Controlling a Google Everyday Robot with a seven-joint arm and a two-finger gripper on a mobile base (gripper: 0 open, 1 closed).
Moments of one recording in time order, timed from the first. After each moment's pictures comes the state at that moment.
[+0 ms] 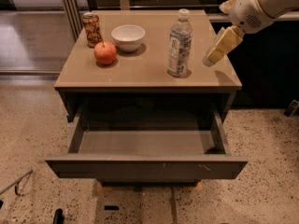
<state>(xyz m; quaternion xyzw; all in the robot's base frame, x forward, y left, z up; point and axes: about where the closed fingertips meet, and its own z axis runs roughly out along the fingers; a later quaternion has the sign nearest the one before) 0.634 -0.176 0.967 -0.56 0.74 0.05 0.36</state>
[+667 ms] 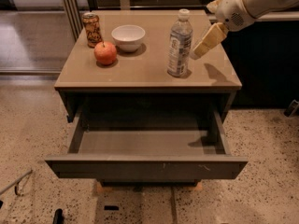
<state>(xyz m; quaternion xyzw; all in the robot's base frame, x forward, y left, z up) 0.673 -0.153 0.960 -0.55 0.73 0.09 0.39</state>
